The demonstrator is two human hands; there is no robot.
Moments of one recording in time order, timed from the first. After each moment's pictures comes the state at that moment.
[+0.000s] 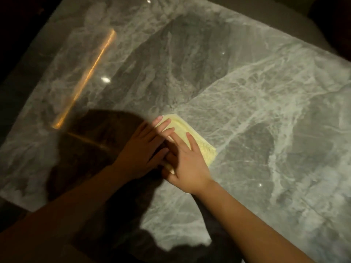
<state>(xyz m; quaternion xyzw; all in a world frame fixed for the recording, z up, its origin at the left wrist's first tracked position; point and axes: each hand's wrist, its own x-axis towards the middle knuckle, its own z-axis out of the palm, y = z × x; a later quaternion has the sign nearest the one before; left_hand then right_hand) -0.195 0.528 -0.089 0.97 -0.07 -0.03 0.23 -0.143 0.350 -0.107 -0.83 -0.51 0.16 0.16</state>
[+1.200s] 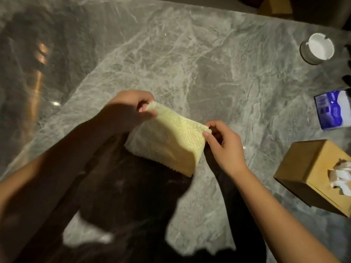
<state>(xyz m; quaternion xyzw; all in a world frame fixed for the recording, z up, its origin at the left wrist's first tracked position) -0.007 0.334 -0.034 0.91 -0.08 -0.18 0.36 -0.065 0.069 -0.067 -0.91 0.01 0.08 0.41</state>
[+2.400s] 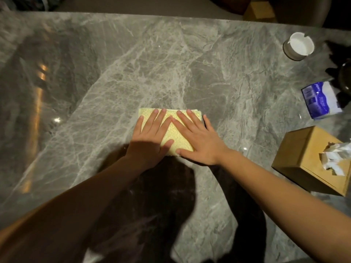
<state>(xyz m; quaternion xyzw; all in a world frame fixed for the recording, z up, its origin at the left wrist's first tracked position) -0.075 0.295 -0.104 0.98 -0.17 -0.05 0.07 -0.053 0.093 -0.080 -0.93 -0.29 0.18 0.08</state>
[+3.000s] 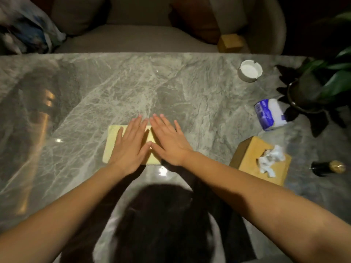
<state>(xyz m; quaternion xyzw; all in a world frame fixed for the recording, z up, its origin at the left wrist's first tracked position) -0.079 0.223 -0.019 0.97 -0.08 -0.09 0.20 -0.043 0.058 -0.027 -0.94 -0.27 0.16 0.16</state>
